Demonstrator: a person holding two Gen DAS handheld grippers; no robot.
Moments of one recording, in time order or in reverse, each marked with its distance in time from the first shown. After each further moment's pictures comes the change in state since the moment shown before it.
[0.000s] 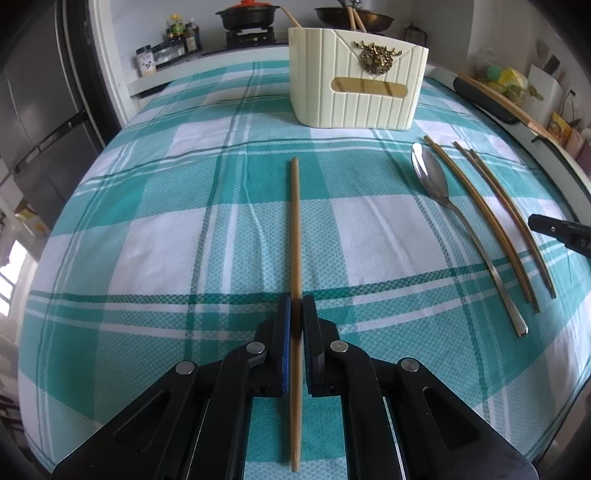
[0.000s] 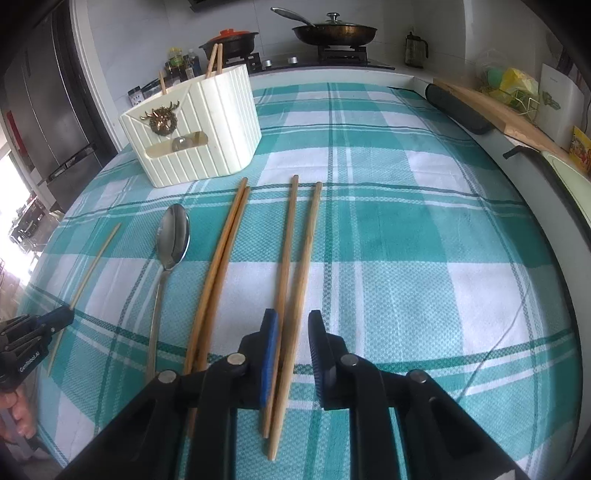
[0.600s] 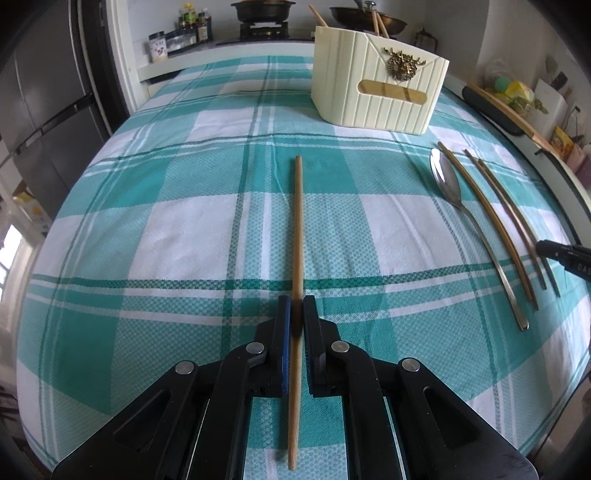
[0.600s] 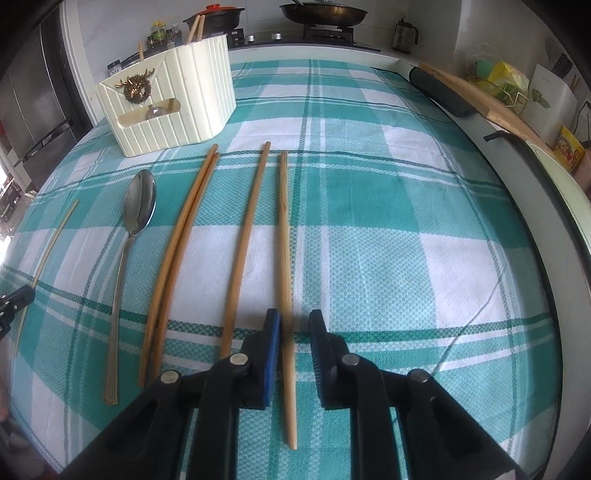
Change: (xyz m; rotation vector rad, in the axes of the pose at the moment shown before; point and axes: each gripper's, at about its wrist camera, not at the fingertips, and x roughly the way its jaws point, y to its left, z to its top) left arm -0.005 0.028 -0.003 -0.048 0.021 -0.033; right arm -0.011 -0.011 -0.015 0.016 0.069 -0.058
